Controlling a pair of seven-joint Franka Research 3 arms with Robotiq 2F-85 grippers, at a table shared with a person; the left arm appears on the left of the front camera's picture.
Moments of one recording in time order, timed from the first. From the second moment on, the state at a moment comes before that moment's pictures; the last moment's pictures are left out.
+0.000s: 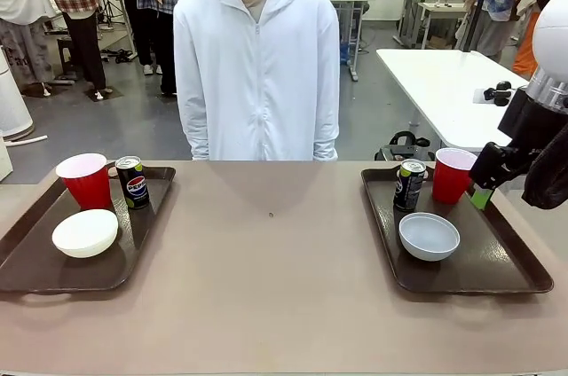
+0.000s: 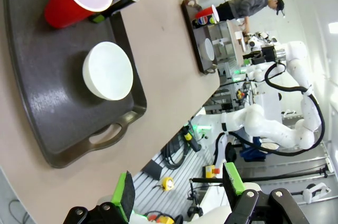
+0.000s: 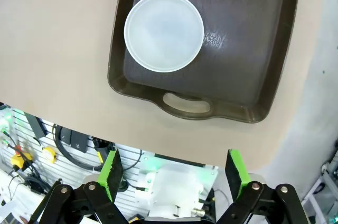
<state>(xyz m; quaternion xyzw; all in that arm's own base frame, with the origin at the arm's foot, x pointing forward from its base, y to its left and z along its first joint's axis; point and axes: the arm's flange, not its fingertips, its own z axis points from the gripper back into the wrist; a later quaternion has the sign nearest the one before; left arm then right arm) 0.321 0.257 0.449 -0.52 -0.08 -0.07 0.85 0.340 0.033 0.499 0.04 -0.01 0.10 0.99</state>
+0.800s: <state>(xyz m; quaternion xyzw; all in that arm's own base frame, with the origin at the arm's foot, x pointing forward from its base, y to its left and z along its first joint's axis) 0.321 0.257 0.449 -0.52 -0.08 -0.07 0.85 0.340 0.033 0.499 0.04 -0.01 0.10 0.99</state>
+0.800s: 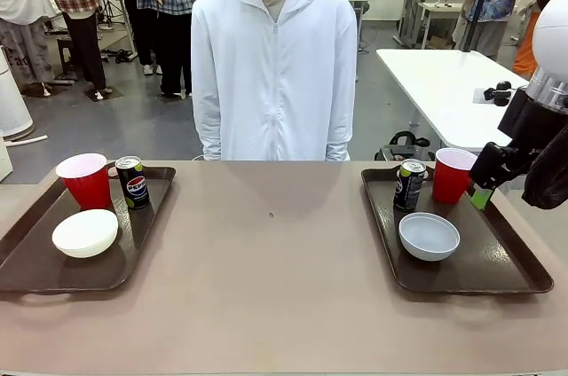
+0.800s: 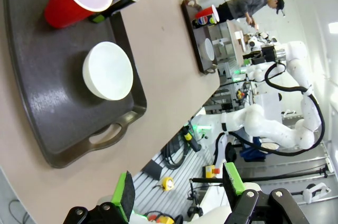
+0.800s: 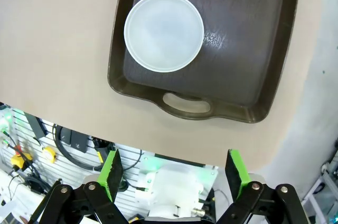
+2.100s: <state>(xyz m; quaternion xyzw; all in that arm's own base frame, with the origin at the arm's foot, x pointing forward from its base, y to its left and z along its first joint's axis) 0.320 0.257 0.449 -0.52 -0.08 -0.07 0.85 0.391 -0.207 0.530 0.42 -0.07 0.01 0.91</state>
